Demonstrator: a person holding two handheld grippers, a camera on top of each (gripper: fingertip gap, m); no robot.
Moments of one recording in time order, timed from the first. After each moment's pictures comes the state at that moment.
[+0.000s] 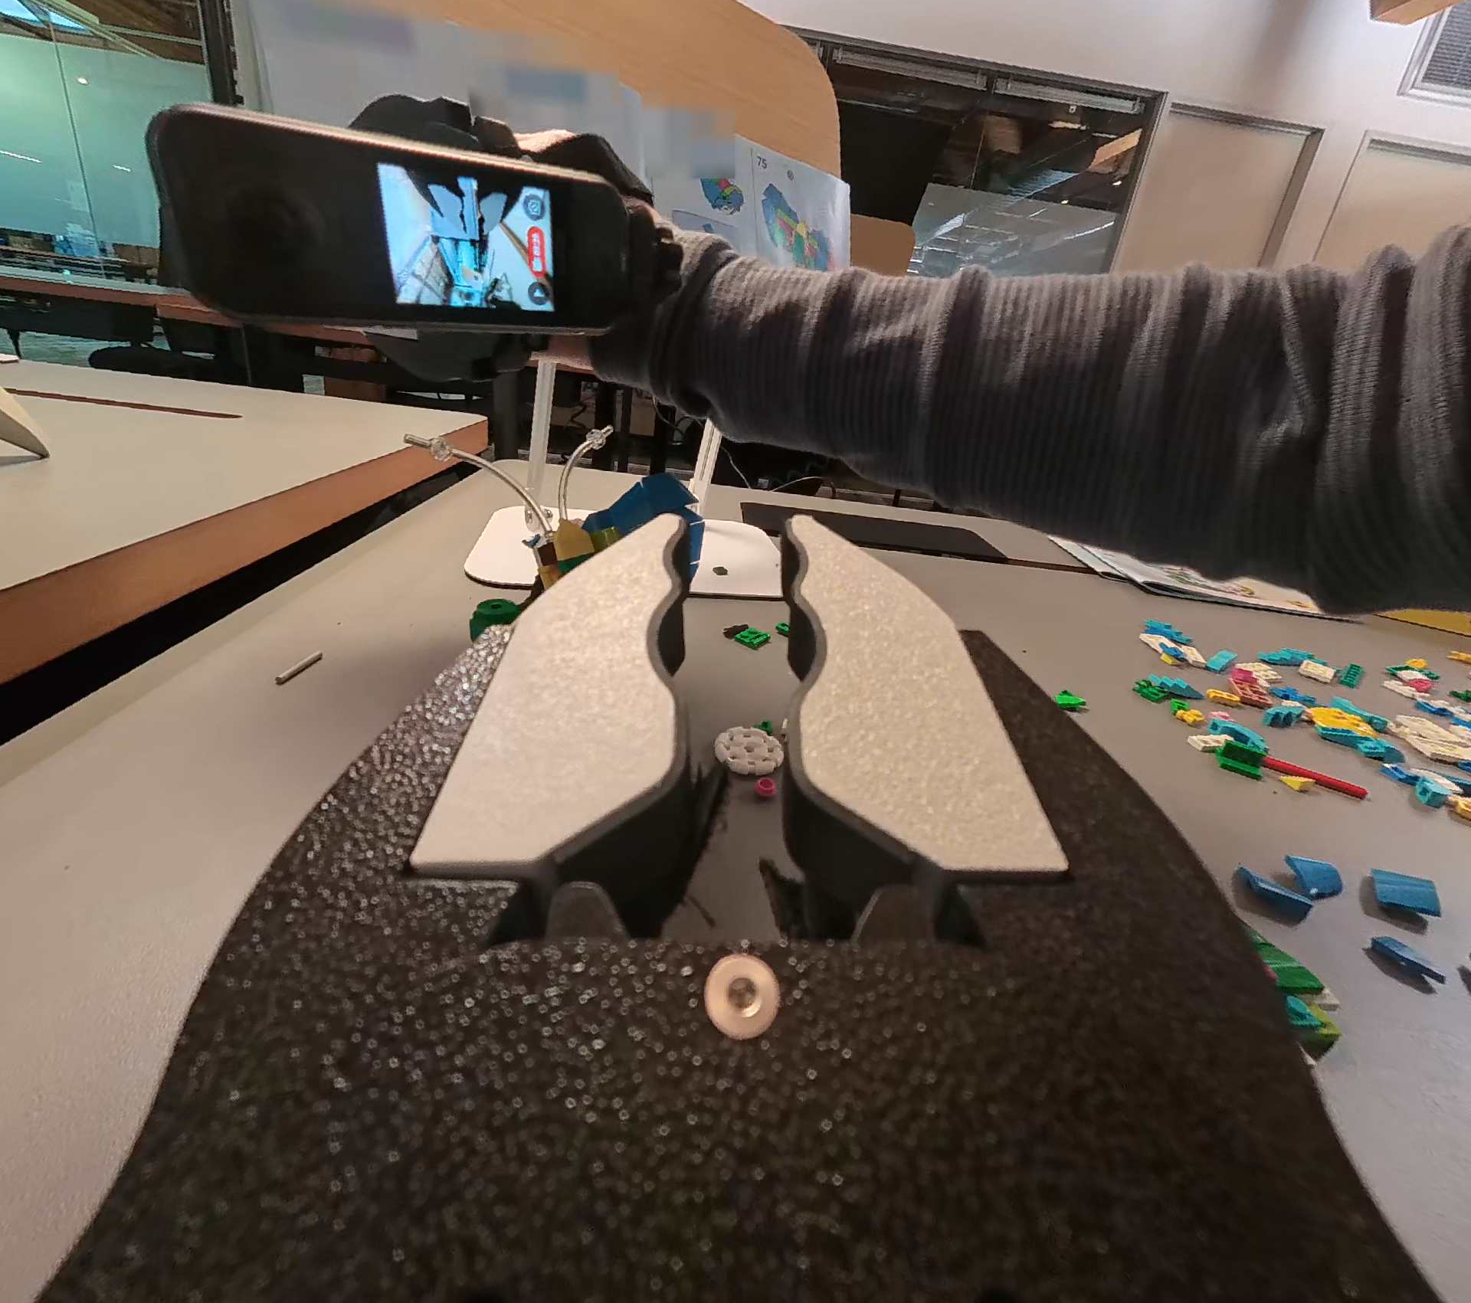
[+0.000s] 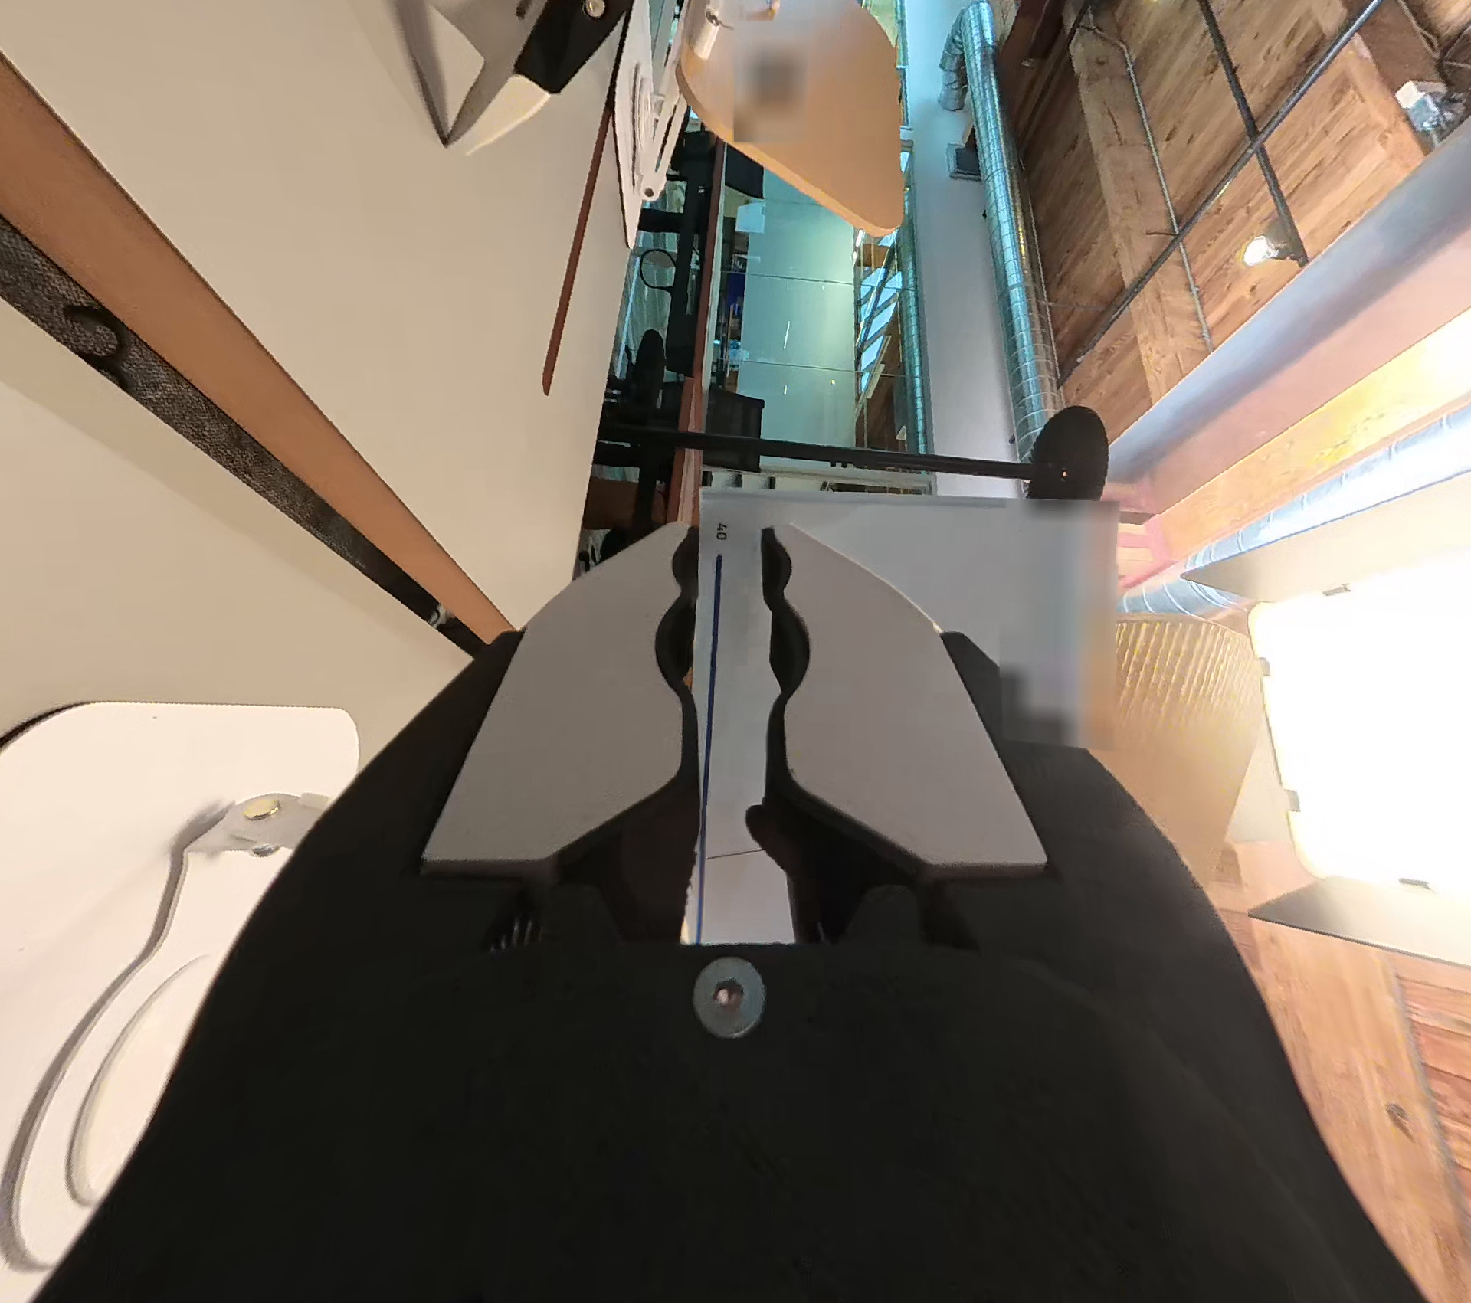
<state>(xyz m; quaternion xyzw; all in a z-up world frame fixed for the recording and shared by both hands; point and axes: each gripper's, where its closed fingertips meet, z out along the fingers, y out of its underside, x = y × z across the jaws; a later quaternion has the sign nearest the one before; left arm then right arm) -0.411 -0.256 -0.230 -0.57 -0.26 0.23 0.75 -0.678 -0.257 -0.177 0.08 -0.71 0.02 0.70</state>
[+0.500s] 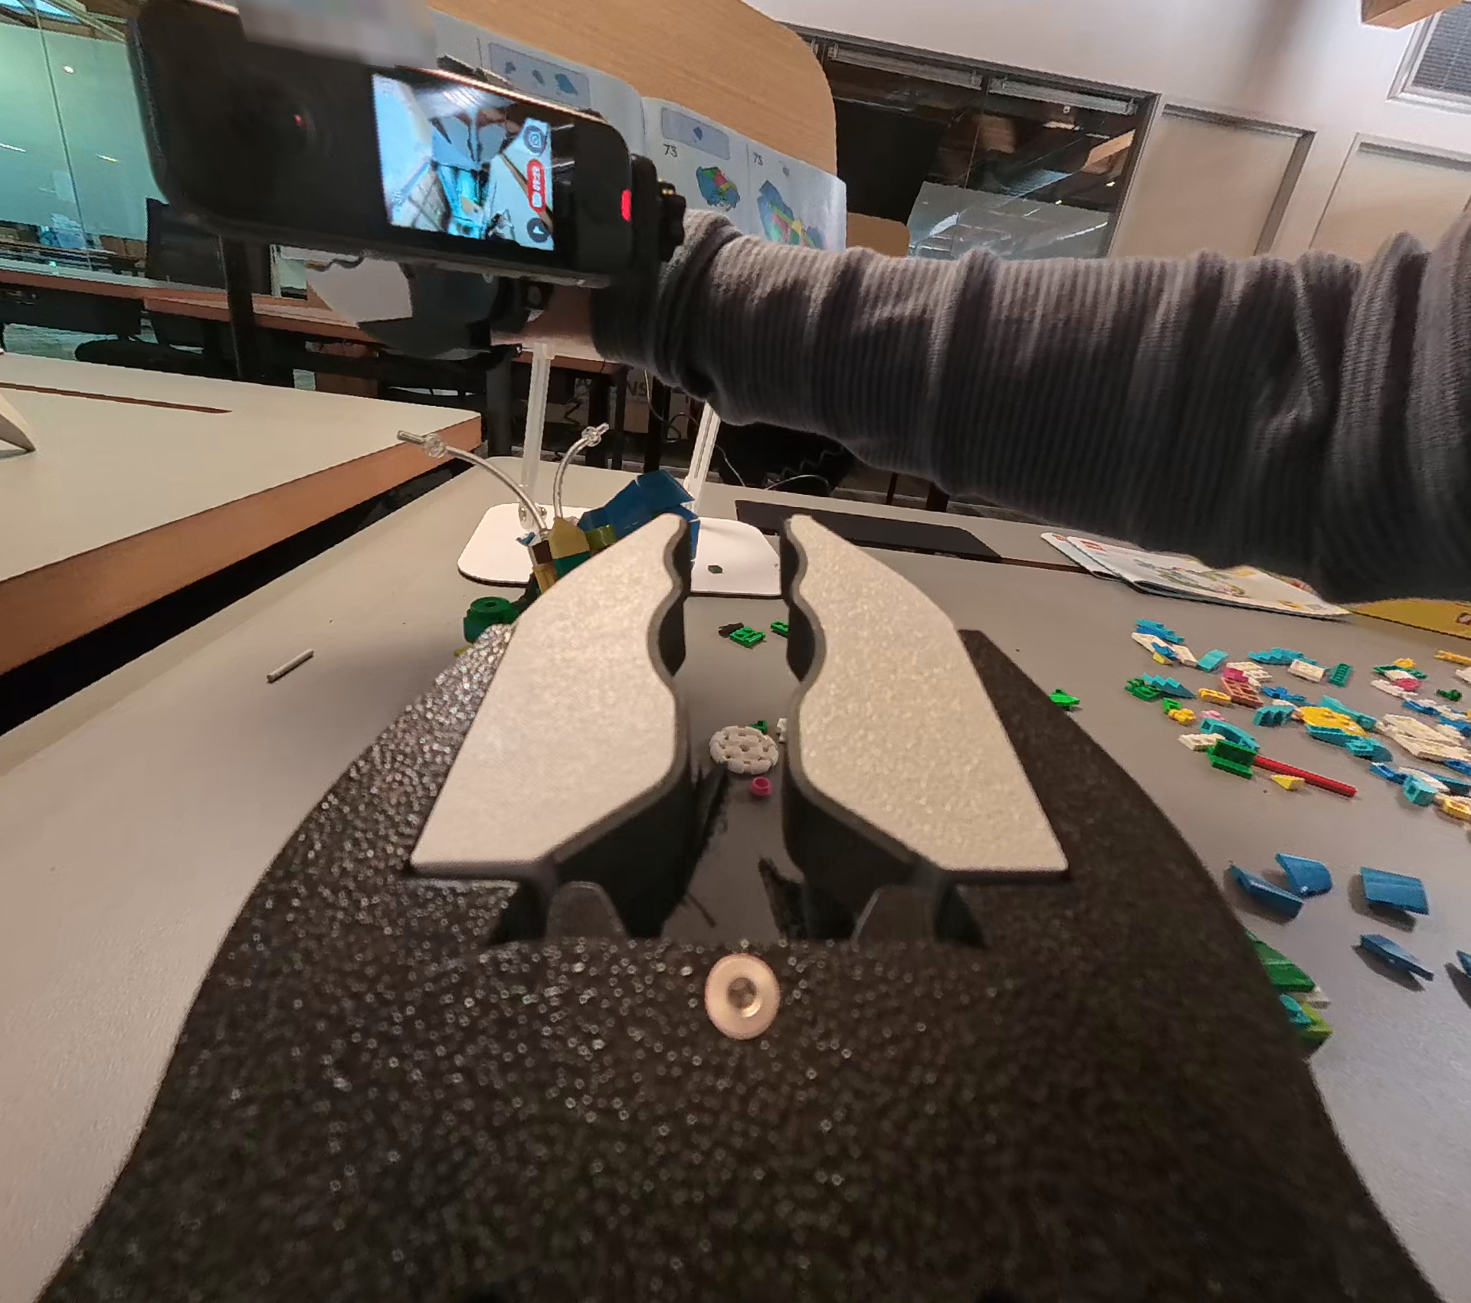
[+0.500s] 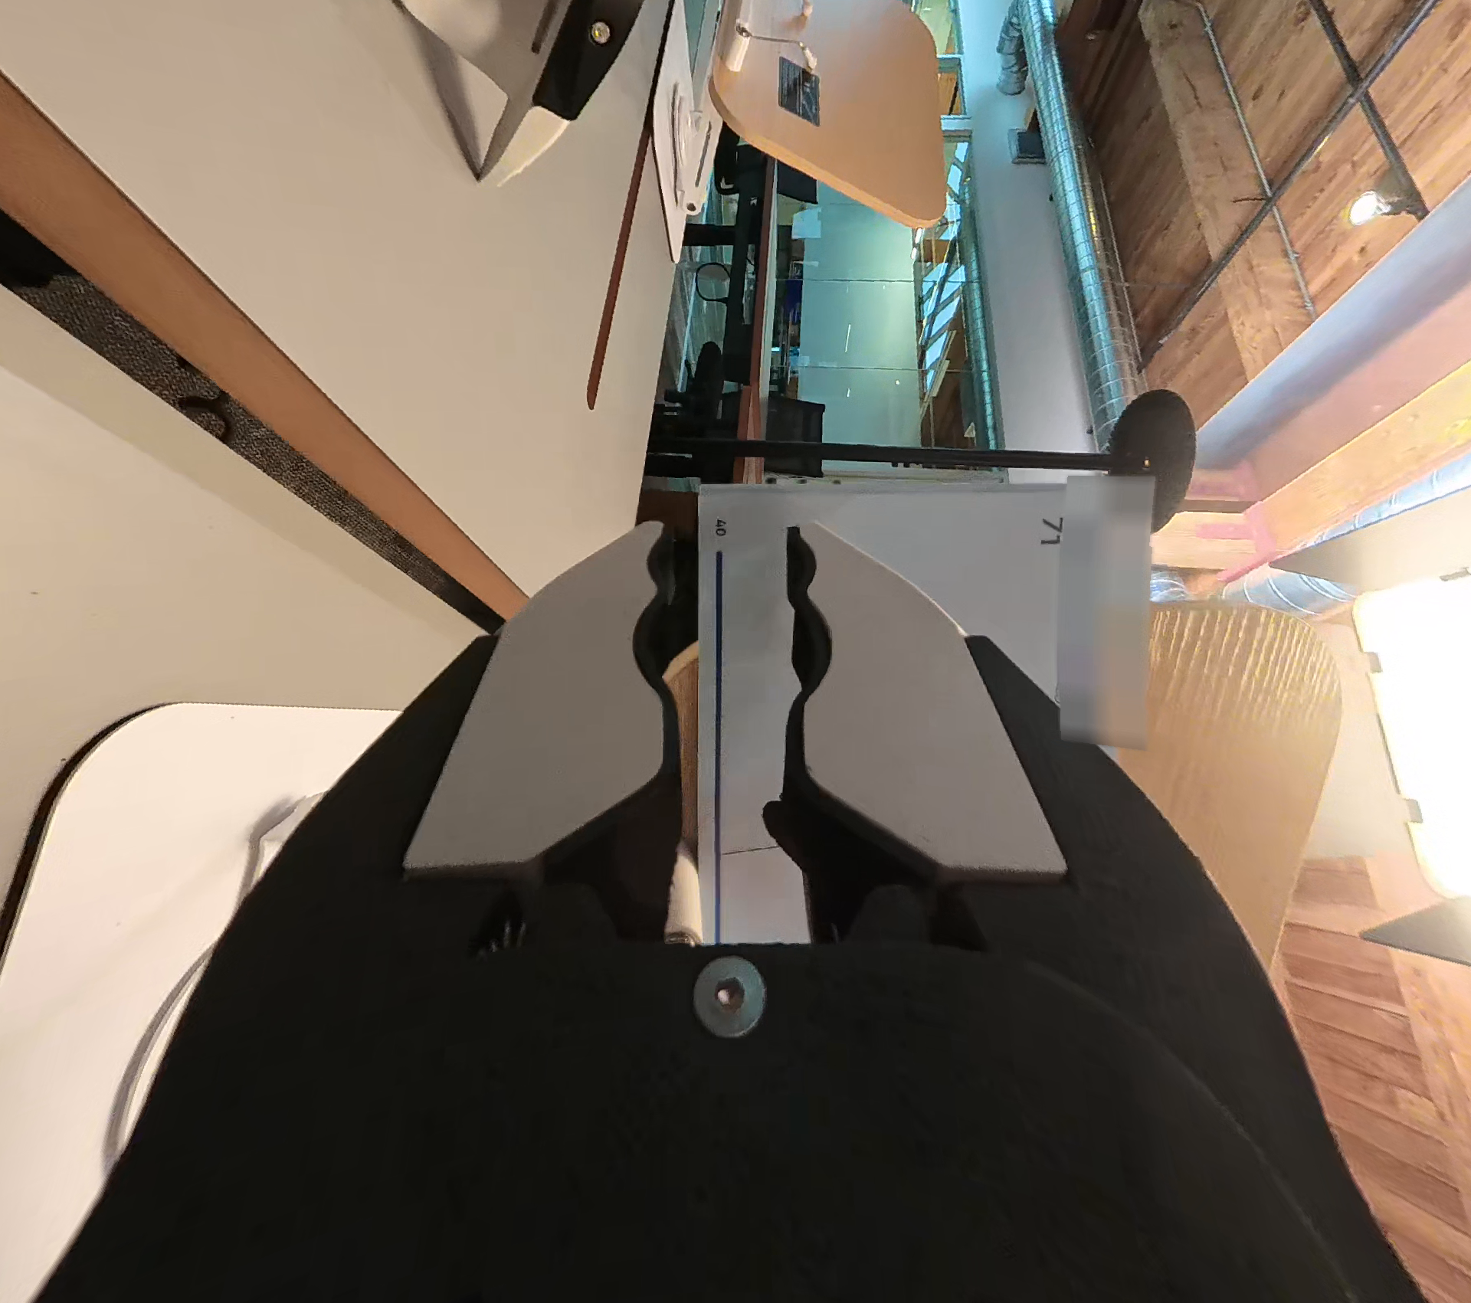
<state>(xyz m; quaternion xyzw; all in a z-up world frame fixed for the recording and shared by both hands) -0.411 -0.255 -0.231 -0.57 -0.26 0.22 0.75 -0.677 -0.257 -0.176 0.06 -0.74 0.05 0.67</state>
